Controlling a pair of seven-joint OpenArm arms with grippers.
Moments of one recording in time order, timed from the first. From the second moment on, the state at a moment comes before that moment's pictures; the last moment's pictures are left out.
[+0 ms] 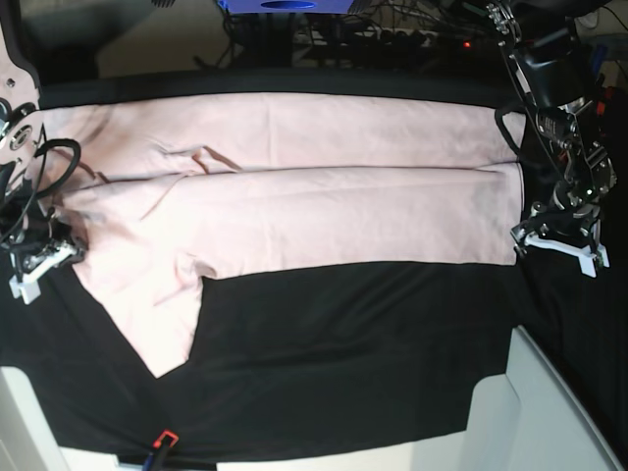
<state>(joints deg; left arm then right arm) -5.3 -15.9 -29.6 61.2 -14.8 -10.0 24.9 28.0 21.1 38.2 19.4 -3.5 40.2 -30.1</state>
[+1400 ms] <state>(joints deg) -14.5 -14.8 -21.1 45.6 -14.8 -9.8 24.0 28.0 20.1 38.2 19.6 -3.4 40.3 -30.1</state>
